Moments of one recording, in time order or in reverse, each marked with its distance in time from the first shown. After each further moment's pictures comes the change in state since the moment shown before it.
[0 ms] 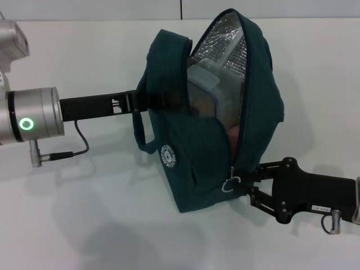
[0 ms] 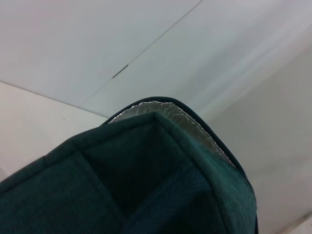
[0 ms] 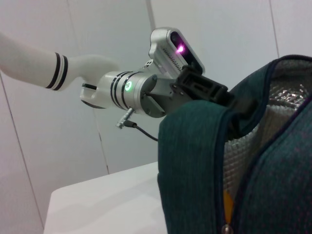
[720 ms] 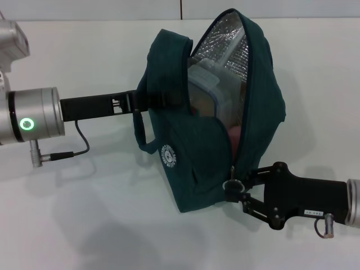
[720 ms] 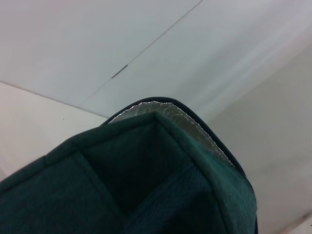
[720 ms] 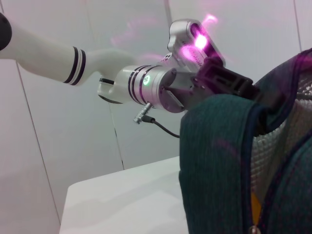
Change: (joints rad) left arm 0.000 -0.001 0.000 0.000 -0.001 0.000 0.000; right arm 0.021 0.005 -0.043 0.004 0.006 0.000 0.002
